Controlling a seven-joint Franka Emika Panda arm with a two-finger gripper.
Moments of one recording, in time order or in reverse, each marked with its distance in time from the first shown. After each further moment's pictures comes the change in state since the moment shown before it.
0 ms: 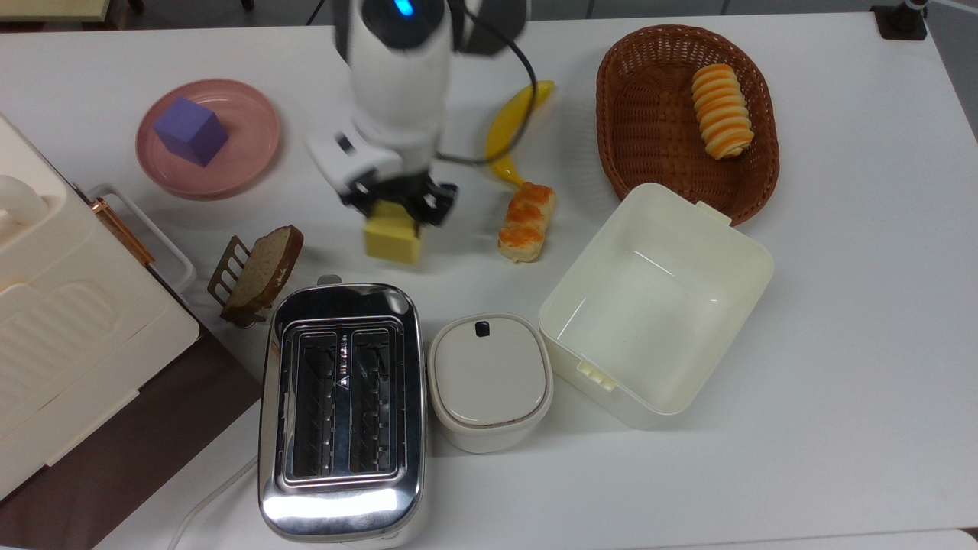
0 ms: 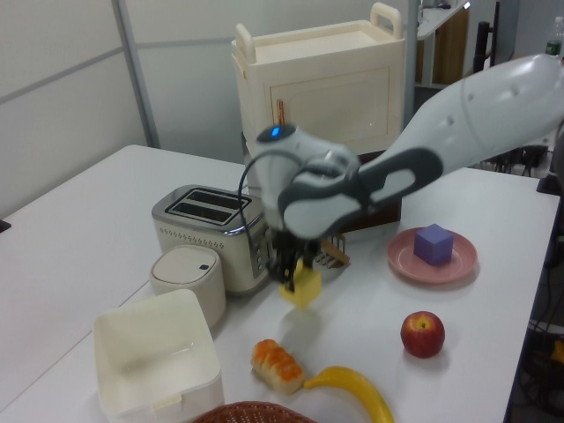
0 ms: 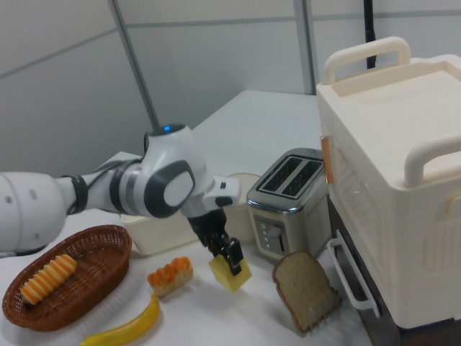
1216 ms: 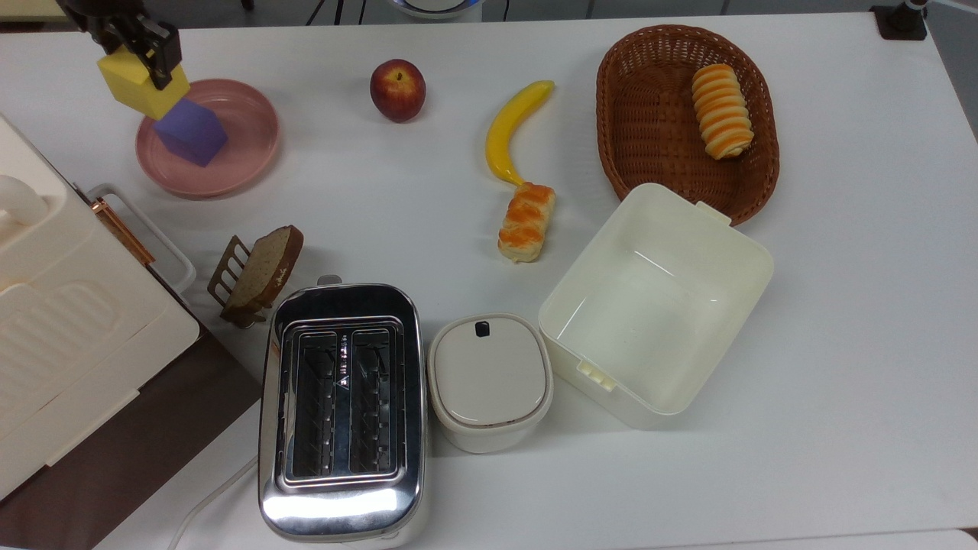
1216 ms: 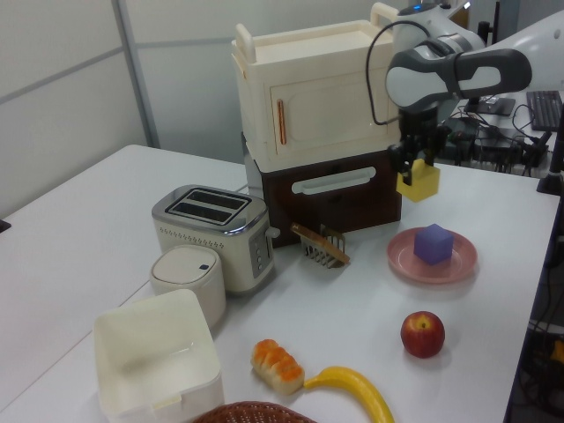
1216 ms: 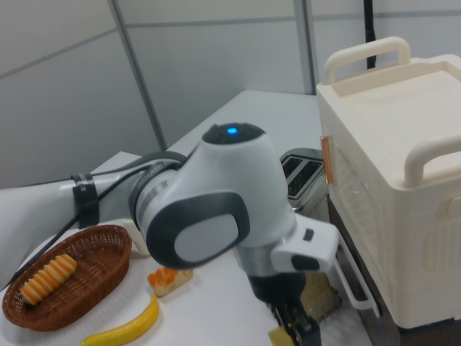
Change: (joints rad) arm -0.162 -0.232 -0.366 -0.033 0.116 -0.183 -0.324
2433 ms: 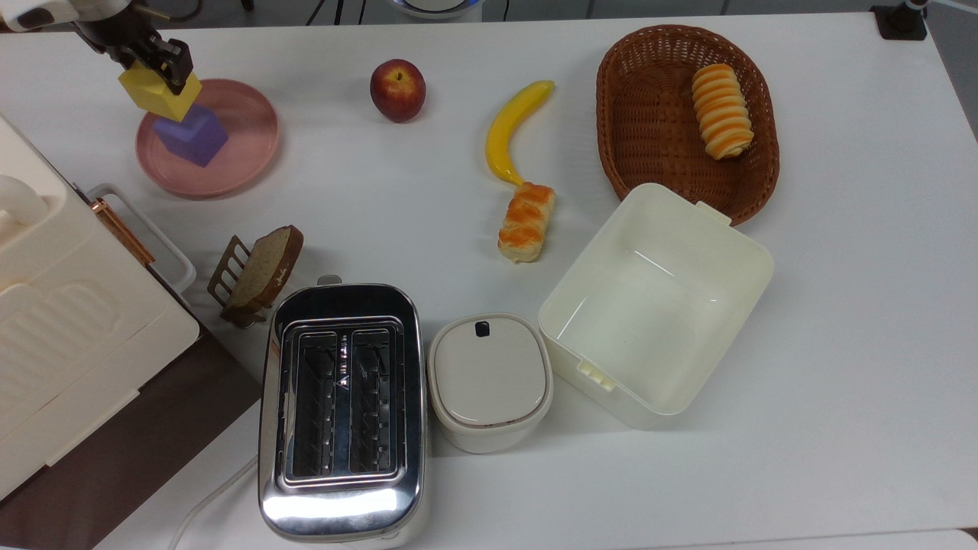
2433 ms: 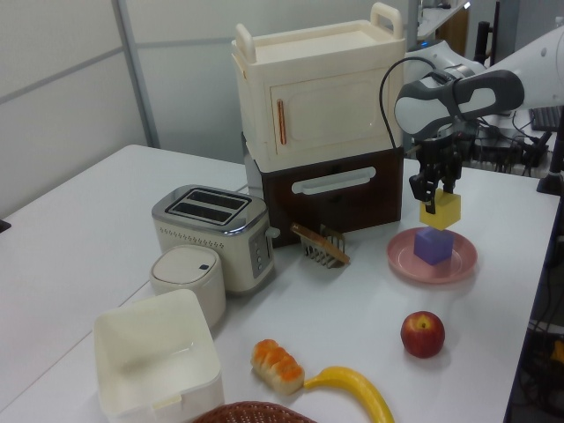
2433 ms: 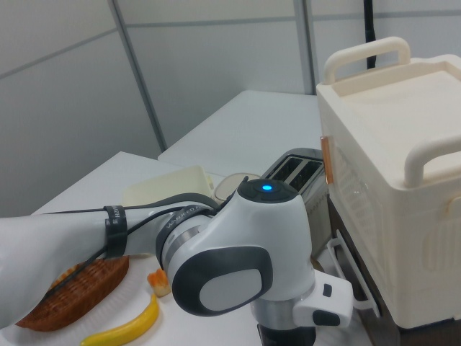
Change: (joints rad) arm 0.024 0.053 -0.080 -0.082 0.000 0.012 -0.151
